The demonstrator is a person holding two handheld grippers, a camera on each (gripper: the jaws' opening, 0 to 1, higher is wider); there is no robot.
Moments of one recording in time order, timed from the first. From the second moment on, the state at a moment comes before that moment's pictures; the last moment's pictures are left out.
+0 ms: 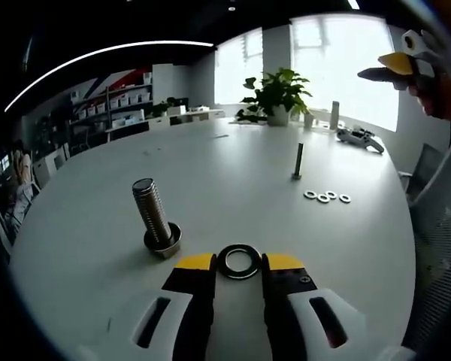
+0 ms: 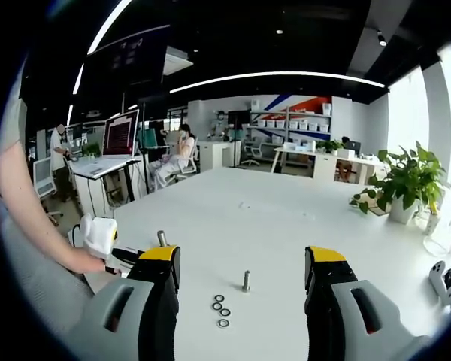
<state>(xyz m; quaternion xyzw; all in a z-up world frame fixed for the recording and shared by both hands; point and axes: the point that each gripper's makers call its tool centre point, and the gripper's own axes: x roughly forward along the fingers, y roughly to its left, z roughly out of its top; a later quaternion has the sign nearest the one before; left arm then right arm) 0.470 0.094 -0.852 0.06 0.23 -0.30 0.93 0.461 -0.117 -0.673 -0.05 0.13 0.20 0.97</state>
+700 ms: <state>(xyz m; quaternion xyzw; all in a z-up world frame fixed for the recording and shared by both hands) 0.471 0.090 -0.850 0.08 0.23 -0.31 0.92 0.461 -0.118 -0.673 -0.05 0.13 0.20 0.97</state>
